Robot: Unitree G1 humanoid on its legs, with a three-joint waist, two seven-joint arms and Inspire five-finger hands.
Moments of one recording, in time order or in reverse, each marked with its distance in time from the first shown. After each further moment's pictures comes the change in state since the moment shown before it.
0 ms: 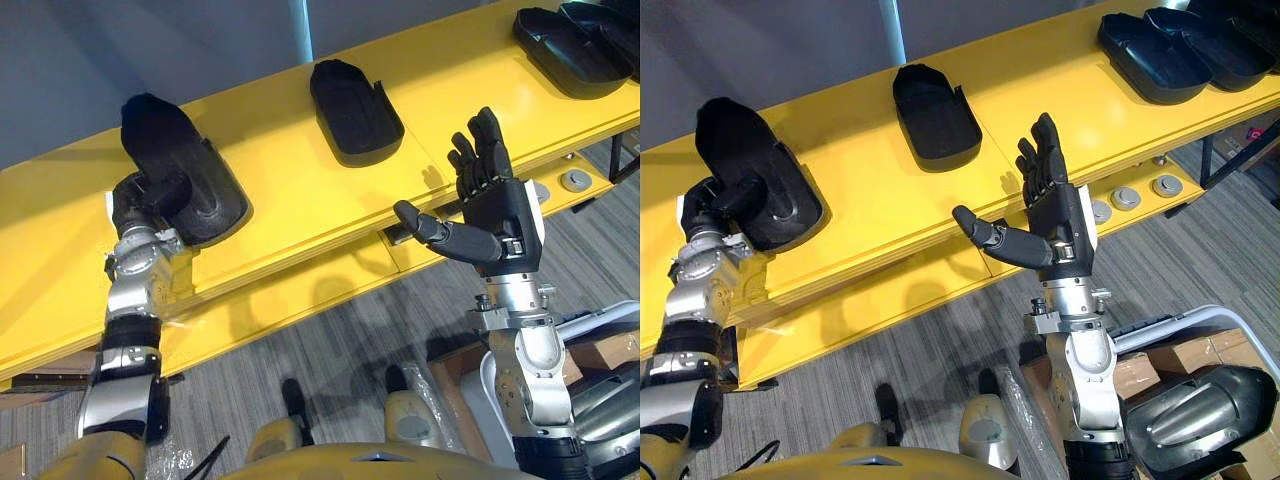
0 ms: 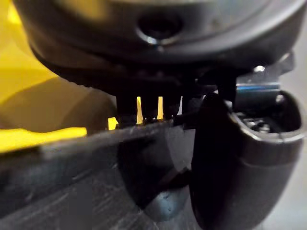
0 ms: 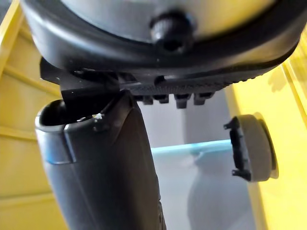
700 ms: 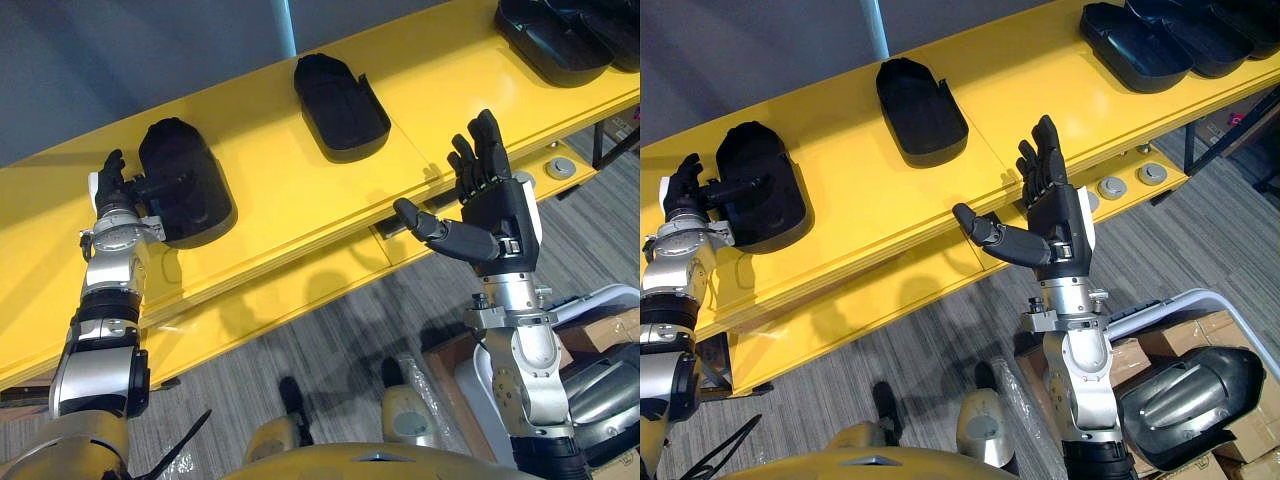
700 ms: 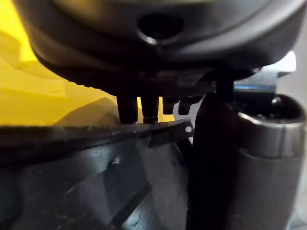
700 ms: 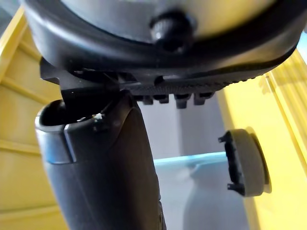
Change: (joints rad) left arm -0.103 0.097 -0.049 0.144 0.044 0.007 -0.049; right arm -0.001 0.000 0.003 -0.001 0.002 0.010 -0.014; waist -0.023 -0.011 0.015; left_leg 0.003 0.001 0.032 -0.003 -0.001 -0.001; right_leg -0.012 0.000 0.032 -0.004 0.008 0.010
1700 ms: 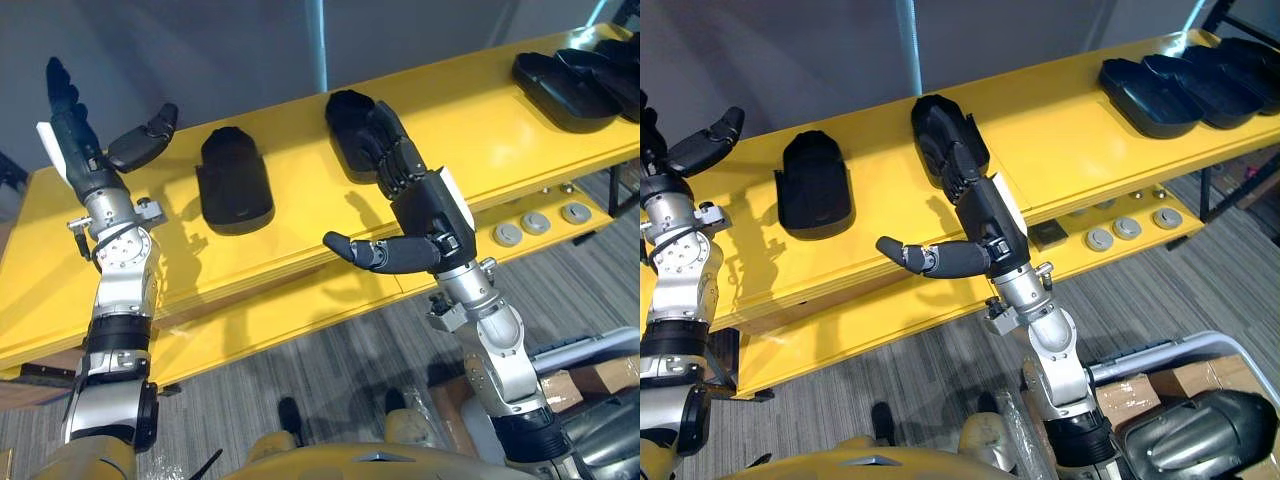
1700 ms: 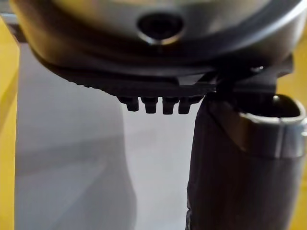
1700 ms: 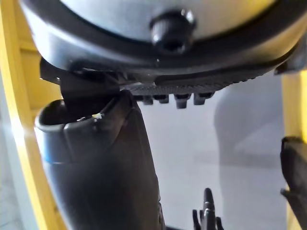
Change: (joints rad) left arm 0.219 -0.122 0.067 -0.449 0.082 -0.437 0.241; right arm -0.157 -0.046 0.225 0.049 0.031 -0.068 0.230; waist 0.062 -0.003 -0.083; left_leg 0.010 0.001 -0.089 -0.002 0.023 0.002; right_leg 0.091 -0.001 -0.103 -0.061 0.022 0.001
